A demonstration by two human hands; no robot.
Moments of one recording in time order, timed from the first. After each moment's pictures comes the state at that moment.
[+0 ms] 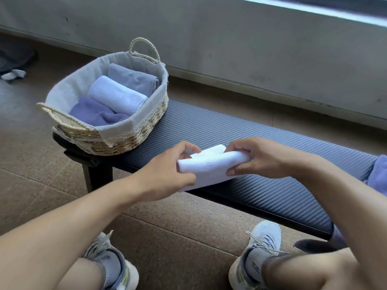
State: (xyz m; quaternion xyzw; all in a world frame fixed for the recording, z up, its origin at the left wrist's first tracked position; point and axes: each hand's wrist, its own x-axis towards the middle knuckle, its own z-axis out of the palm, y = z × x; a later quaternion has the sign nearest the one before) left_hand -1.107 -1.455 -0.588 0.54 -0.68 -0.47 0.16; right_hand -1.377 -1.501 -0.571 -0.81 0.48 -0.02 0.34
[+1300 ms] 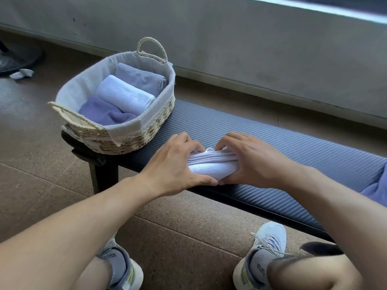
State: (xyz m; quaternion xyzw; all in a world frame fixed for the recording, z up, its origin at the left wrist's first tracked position) left_hand -1.111 -1.467 -0.599 0.54 -0.80 -0.21 0.15; right_hand -1.338 -1.486 -0.577 -0.88 0.46 -0.02 0.12
